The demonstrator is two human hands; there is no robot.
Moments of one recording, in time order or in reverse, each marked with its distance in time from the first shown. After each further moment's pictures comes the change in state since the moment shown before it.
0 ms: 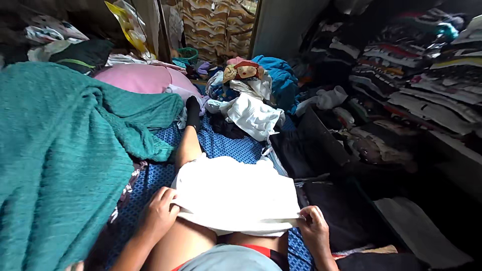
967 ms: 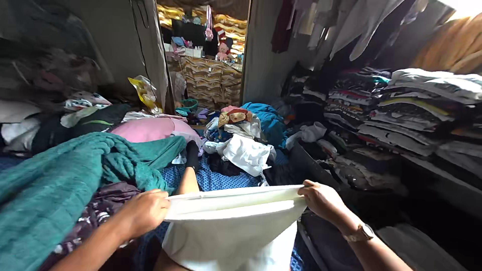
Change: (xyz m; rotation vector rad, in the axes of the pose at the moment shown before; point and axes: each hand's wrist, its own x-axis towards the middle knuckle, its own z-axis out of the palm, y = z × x) left_hand 0.120 0.046 -0.122 0.408 -0.578 0.275; right_hand 0.191 -0.063 -0.071 -0.544 -0.648 -0.147
